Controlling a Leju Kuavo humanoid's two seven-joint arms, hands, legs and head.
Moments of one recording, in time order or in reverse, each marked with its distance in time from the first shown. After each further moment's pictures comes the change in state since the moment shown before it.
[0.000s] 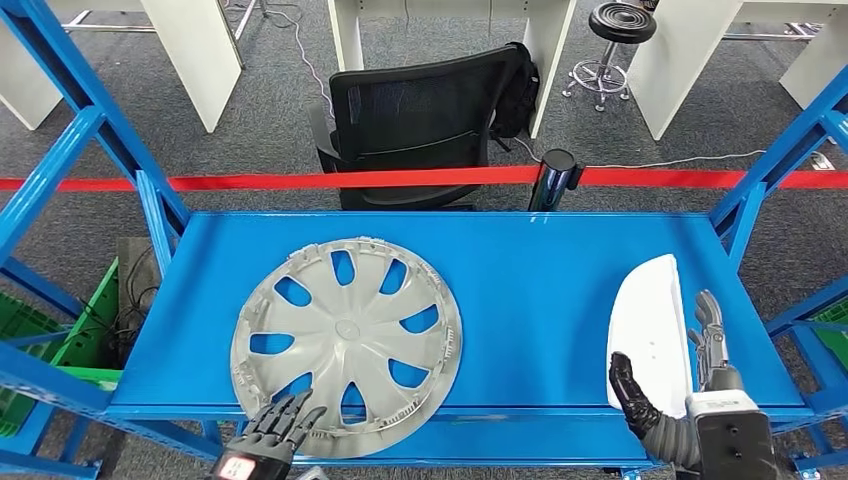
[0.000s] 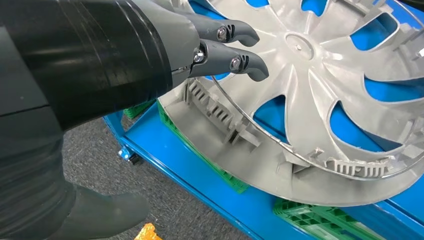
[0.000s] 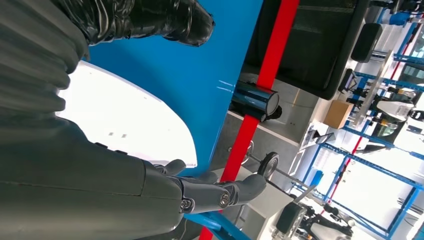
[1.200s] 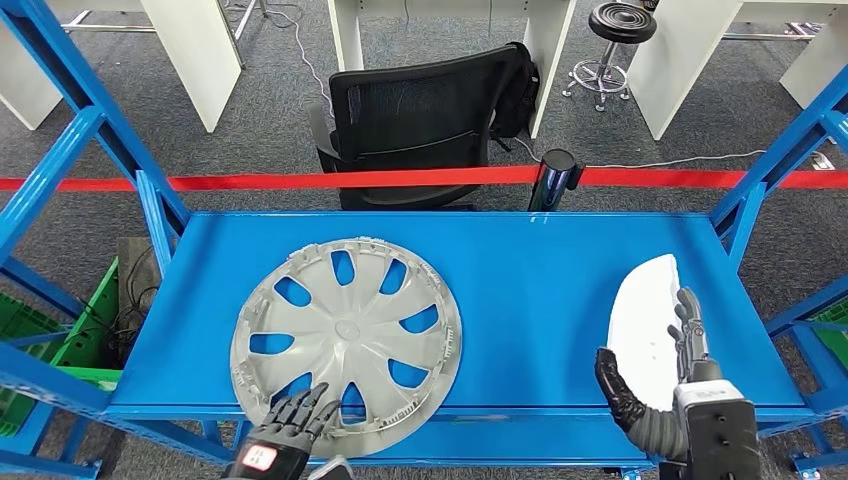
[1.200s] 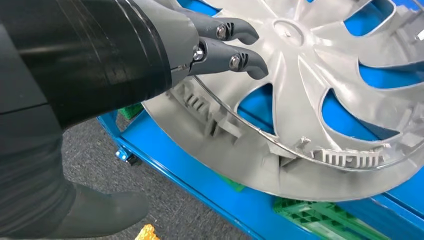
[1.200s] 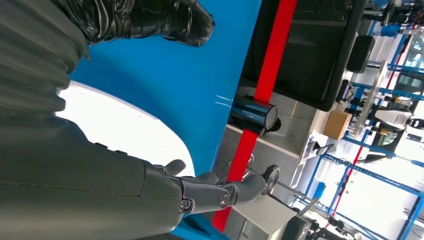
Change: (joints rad) left arm -0.057 -0.067 -0.020 0.092 0.000 -0.026 -0.010; right arm -0.038 -0.004 0.046 0.044 -0.046 -0.016 -0.004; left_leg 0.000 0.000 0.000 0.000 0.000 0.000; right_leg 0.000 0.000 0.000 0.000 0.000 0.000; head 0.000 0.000
